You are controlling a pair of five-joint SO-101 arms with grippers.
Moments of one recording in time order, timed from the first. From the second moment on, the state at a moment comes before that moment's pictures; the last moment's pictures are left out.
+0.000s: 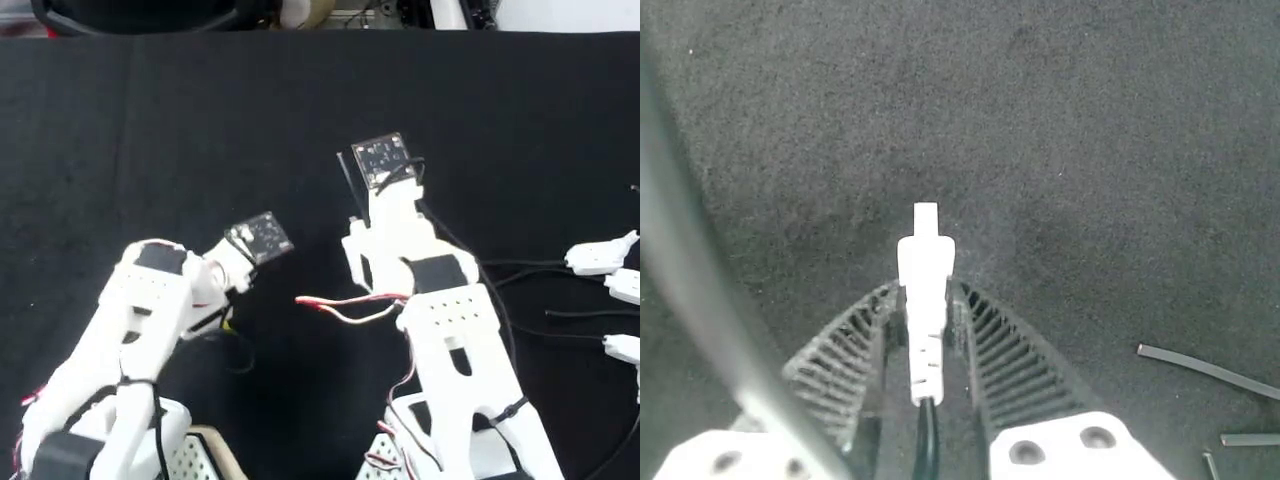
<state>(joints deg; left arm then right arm) 7.8 -30.5 53.8 65.0 -45.7 -12.0 -40.1 53.8 51.6 7.0</state>
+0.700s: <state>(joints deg) -12.9 -45.9 72.7 46.5 -48.1 -17.0 -40.1 53.8 55.7 9.5</state>
